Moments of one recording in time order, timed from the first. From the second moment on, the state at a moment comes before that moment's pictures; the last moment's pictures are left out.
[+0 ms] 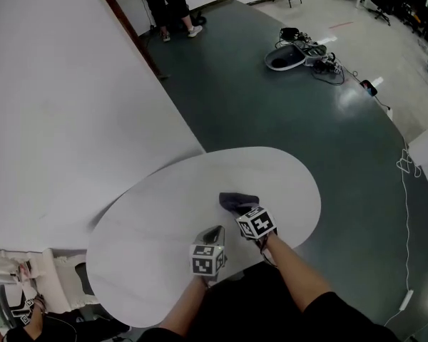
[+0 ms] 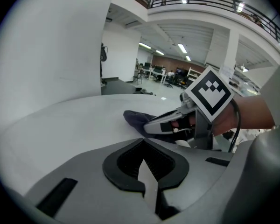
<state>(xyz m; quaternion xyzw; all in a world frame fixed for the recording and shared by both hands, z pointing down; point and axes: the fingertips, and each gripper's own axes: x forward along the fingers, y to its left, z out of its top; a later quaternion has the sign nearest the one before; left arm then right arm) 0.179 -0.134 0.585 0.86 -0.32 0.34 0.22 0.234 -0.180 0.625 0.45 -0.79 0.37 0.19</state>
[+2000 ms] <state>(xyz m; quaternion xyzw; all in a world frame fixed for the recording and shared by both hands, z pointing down) 0.124 -0.187 0.574 0.79 -0.43 0.22 0.37 0.296 -0.359 0.615 0.49 -0.76 0.37 0.20</state>
